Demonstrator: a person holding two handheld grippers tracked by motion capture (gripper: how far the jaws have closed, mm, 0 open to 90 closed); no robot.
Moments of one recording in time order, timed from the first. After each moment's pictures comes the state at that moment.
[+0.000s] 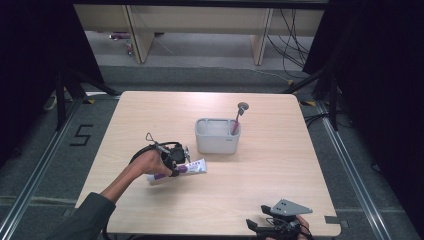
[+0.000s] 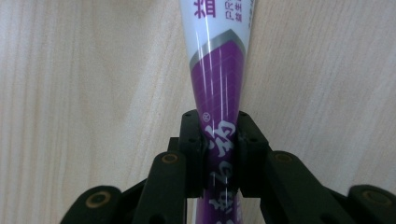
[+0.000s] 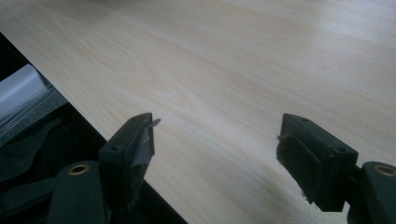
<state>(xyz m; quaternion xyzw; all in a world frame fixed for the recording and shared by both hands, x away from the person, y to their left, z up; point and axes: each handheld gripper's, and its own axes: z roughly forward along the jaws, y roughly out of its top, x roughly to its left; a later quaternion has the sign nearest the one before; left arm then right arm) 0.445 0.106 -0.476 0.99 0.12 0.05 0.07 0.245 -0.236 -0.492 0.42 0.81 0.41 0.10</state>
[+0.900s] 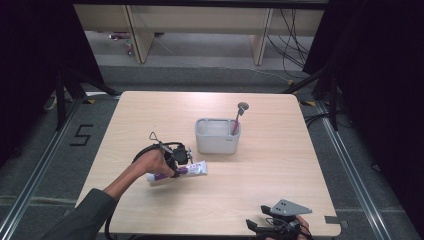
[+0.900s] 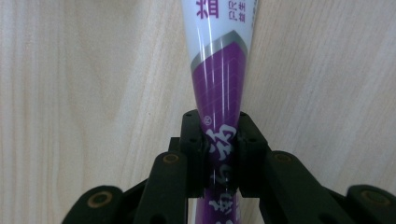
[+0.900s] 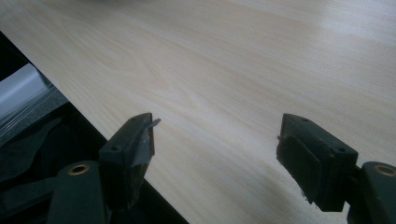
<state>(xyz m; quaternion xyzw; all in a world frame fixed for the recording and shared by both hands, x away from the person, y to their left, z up) 0.443 0.098 -0.474 0.99 0.12 0.04 0.05 0.245 -0.236 -0.493 0.42 0.81 0.40 0.10</state>
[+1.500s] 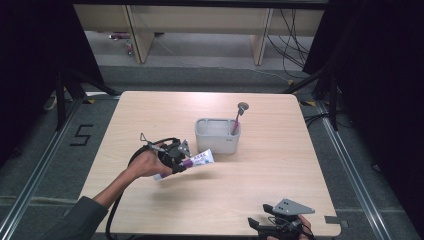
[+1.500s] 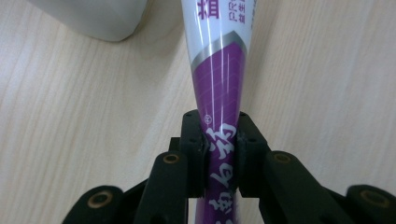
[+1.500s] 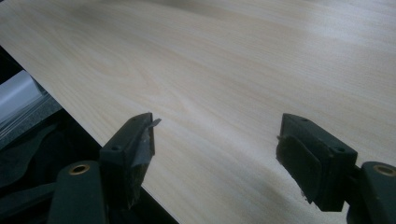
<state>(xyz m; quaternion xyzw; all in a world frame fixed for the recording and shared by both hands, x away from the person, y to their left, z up) 0.430 0.111 -0.446 0.96 0.14 0.08 0.21 0.244 -0.238 -0.491 0.44 0.79 0.41 0.10</state>
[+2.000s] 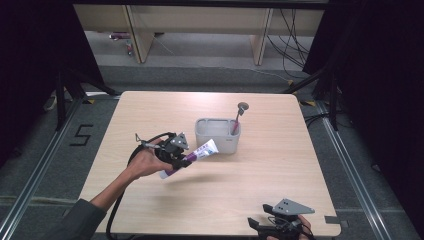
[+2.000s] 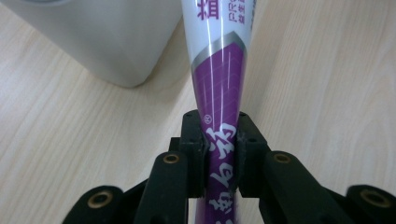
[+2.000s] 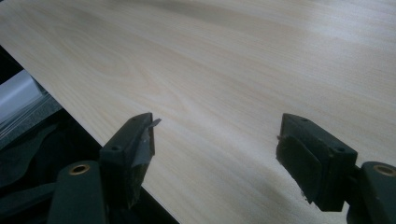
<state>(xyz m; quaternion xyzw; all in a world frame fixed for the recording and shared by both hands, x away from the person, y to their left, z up) 0.426 0.113 -0.428 0.93 0.18 0.08 0.30 0.246 -0.240 -0.492 0.43 0.80 0.41 0.11</state>
